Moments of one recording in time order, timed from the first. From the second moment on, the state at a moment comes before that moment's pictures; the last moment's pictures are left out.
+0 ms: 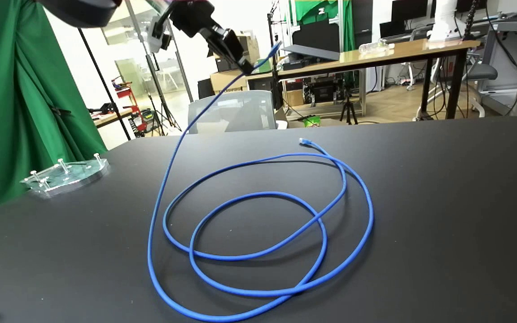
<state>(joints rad) 0.95 0.45 -0.91 -2.11 -0.40 2.80 1.22</state>
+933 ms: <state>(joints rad) 0.88 0.41 -1.09 -2.36 -0.31 2.76 1.48</state>
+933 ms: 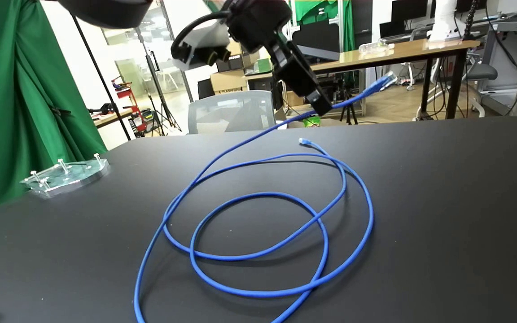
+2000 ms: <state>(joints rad) 0.26 0.63 -0.53 -2.18 -0.03 2.89 1.45</state>
